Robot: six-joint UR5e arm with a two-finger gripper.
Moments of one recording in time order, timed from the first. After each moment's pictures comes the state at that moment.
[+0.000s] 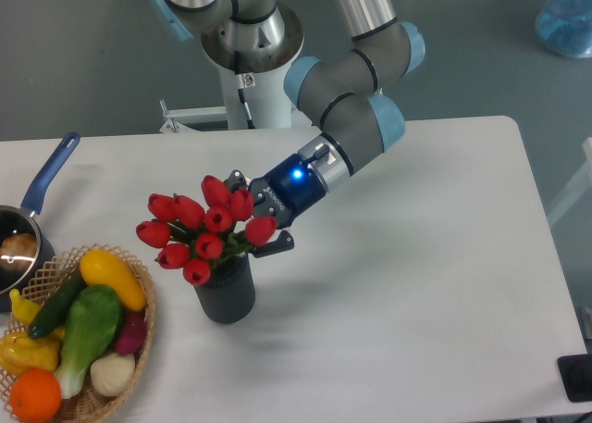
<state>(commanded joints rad) 2.62 -1.89 -2.01 -0.70 0.16 1.37</state>
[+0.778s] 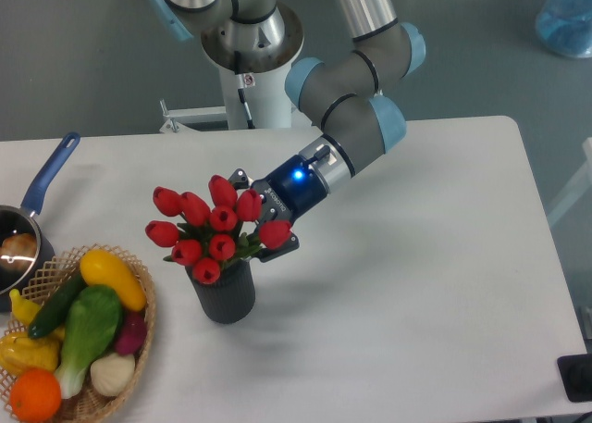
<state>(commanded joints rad) 2.62 -1.90 -2.01 -0.70 0.16 1.38</state>
